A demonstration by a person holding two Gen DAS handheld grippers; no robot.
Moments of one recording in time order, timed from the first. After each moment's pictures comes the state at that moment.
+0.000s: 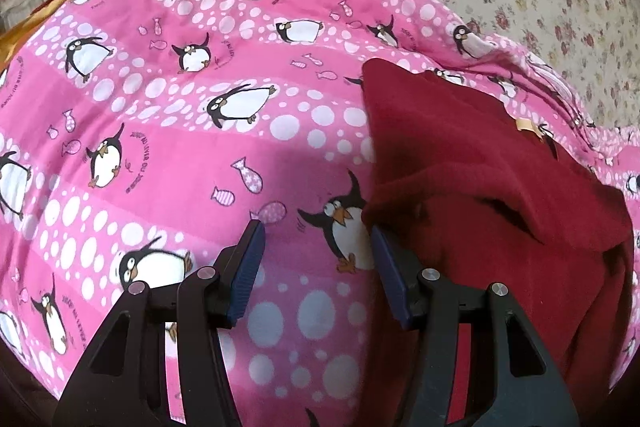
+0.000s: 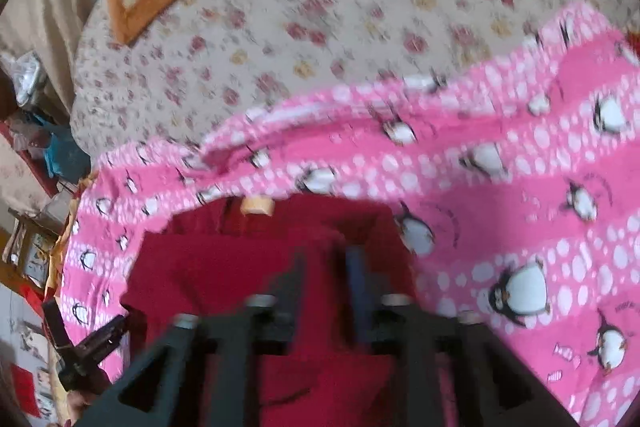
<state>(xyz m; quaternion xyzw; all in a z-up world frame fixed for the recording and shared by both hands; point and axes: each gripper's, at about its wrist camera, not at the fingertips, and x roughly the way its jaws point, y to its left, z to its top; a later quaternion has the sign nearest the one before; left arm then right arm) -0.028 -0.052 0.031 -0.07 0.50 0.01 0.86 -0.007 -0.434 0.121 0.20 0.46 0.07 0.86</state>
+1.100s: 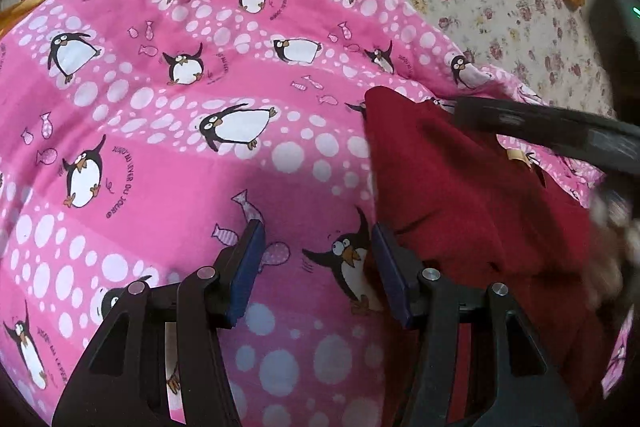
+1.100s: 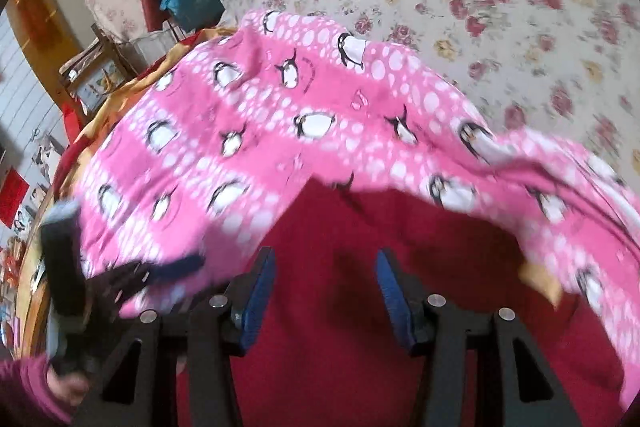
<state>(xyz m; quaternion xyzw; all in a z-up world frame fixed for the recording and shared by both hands) -0.021 -0.031 0.021 -0.11 0.45 -0.03 0.88 0.093 -0.161 0.085 -0.01 0.49 0.32 0.81</state>
